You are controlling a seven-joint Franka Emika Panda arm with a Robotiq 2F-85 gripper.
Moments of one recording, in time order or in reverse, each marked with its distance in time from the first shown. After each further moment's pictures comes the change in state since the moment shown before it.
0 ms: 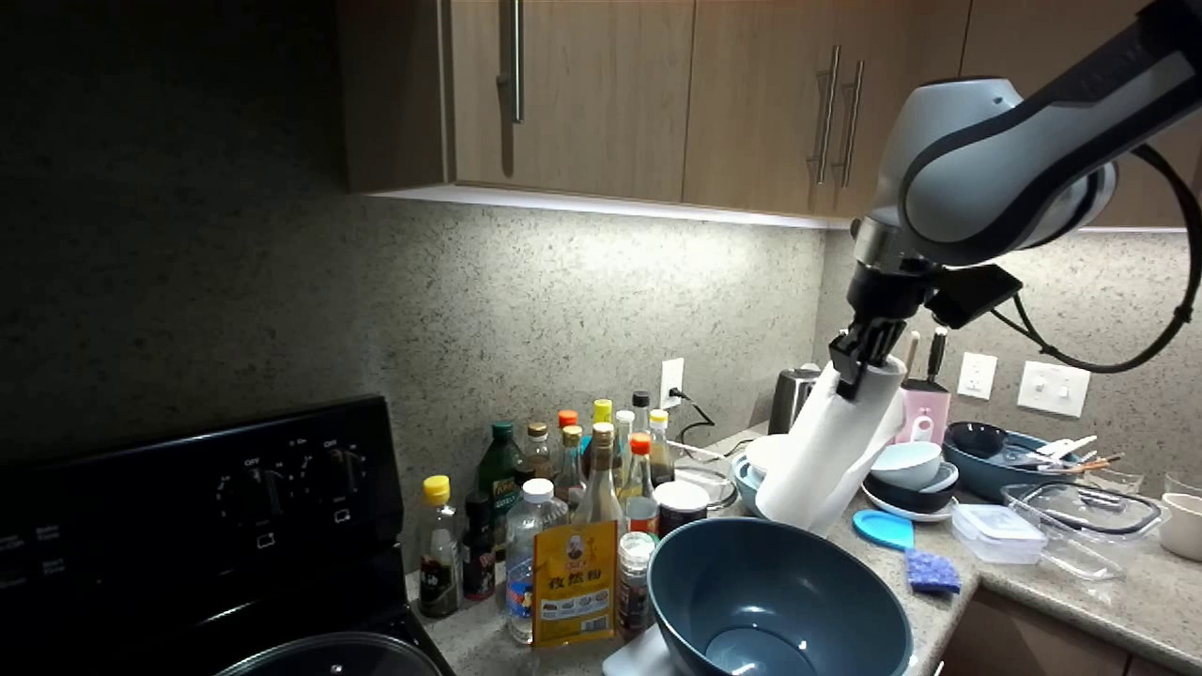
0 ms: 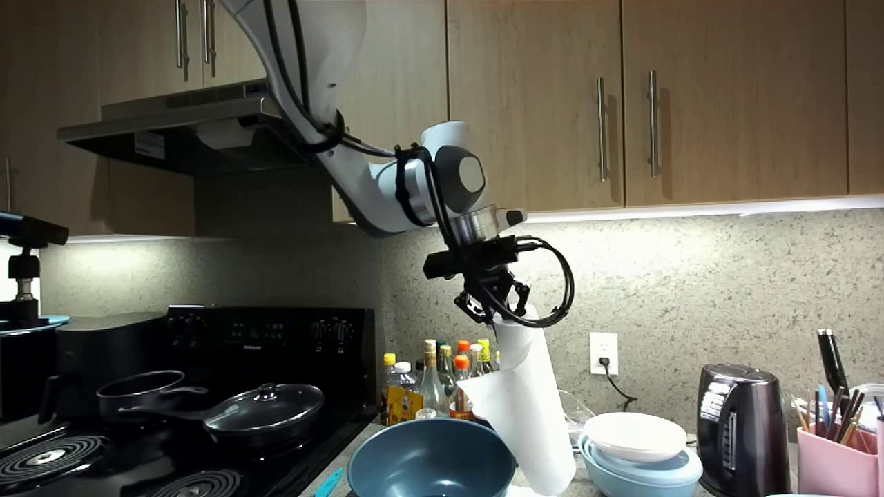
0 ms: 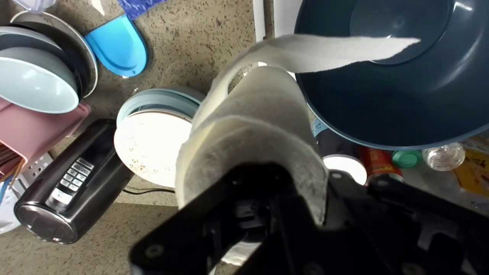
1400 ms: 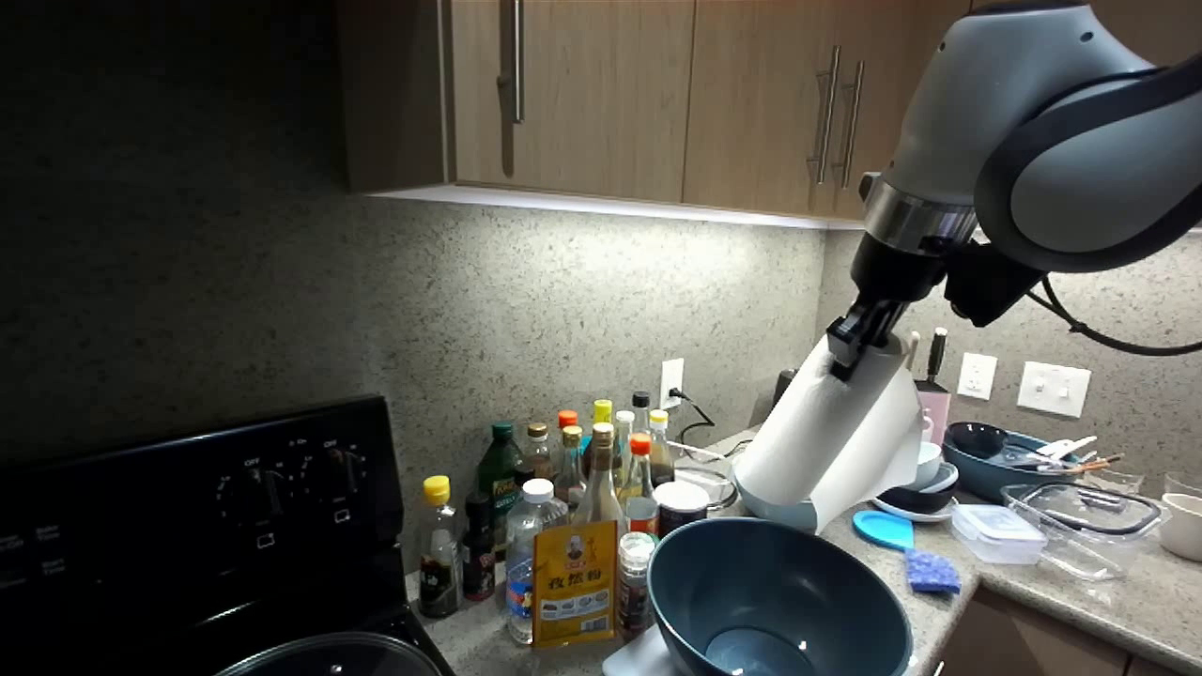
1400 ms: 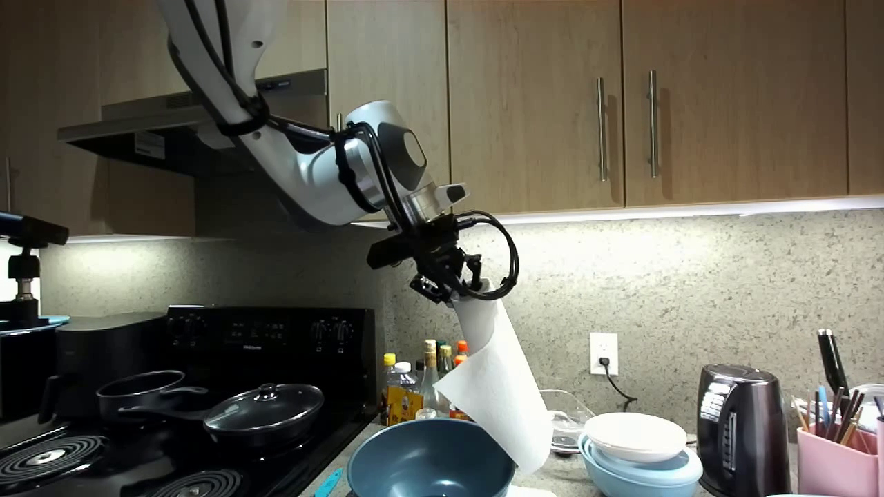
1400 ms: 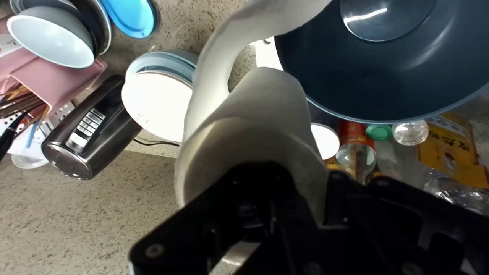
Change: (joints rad) arm 0.035 -0.200 0.079 -0.180 -0.246 0.089 0.257
